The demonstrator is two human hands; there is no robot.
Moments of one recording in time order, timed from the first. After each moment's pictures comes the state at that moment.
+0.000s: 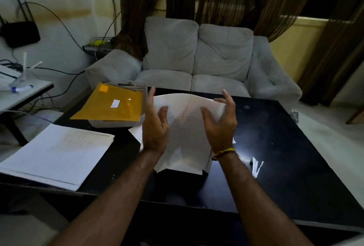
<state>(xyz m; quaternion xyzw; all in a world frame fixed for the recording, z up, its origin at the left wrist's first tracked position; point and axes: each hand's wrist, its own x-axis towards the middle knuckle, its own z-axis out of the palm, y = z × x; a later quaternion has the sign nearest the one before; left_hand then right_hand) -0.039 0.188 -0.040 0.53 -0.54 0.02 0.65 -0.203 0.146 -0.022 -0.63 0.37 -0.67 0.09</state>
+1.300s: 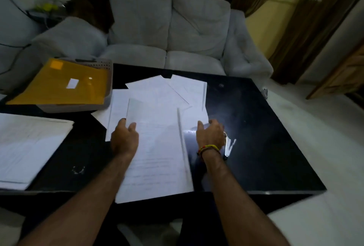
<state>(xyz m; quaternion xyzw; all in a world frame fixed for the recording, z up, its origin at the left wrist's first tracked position) -0.043 0.173 -0.150 0.82 -0.36 -0.16 0.42 -0.267 0.122 -0.128 -0.49 0.80 -0.33 0.13</state>
